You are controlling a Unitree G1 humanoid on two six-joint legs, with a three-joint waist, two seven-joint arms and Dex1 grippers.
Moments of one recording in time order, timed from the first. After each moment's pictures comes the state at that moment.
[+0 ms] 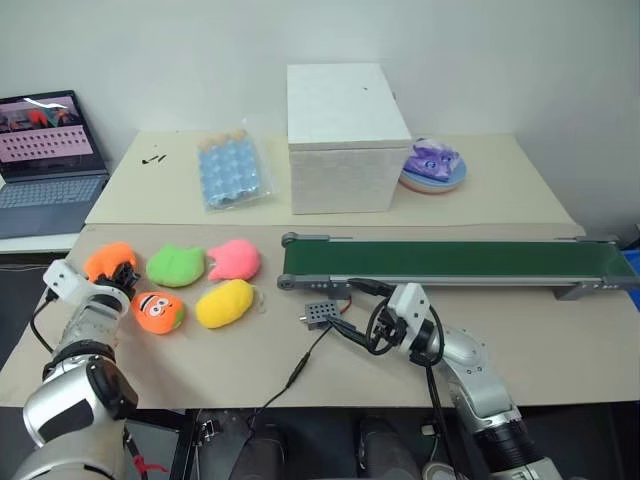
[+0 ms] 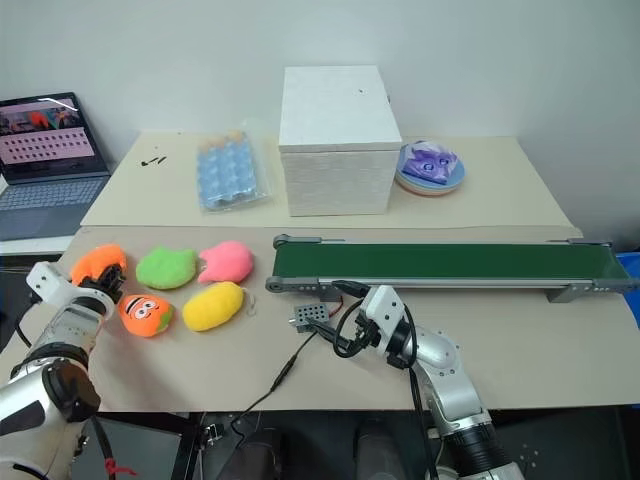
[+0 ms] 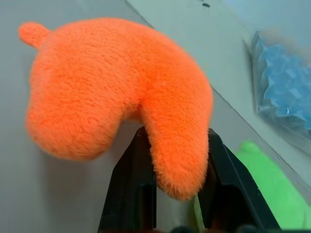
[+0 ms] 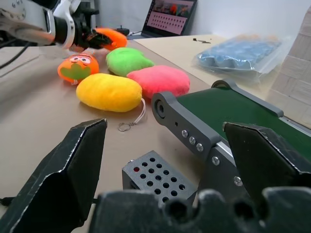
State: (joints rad) left arm -0.78 0.64 0.63 1.30 -0.43 -0.04 -0.39; right arm -0.14 -0.32 0.19 -0.03 0.22 -0.13 0.78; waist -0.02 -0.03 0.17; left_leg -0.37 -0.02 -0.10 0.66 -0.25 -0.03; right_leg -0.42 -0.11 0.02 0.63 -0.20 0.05
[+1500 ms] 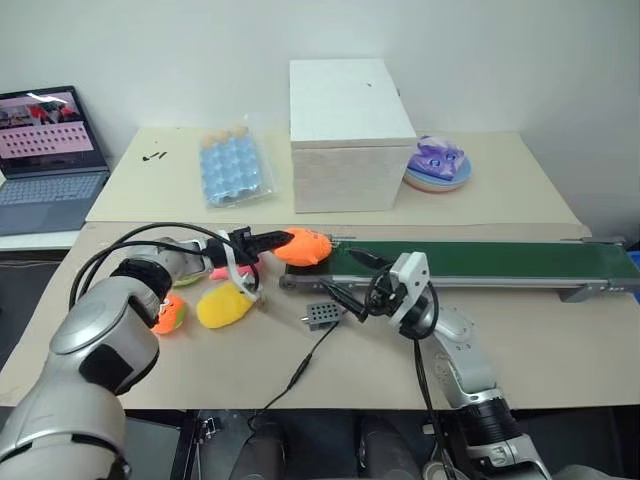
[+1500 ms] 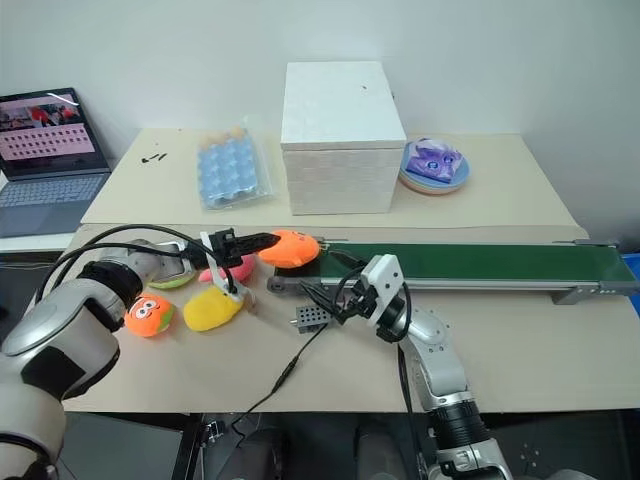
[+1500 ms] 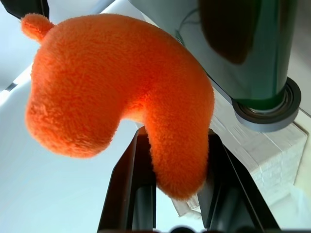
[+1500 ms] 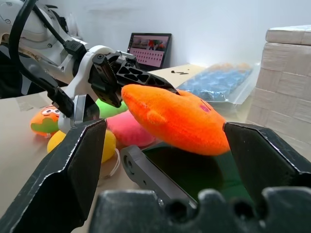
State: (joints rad) left arm -1.13 0.64 -1.00 1.15 1.53 -0.54 1.03; right arm -0.25 -0.22 0.13 0.01 0.29 -0.07 0.73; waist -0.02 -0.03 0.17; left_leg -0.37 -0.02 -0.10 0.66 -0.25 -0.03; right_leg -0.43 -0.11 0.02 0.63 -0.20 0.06
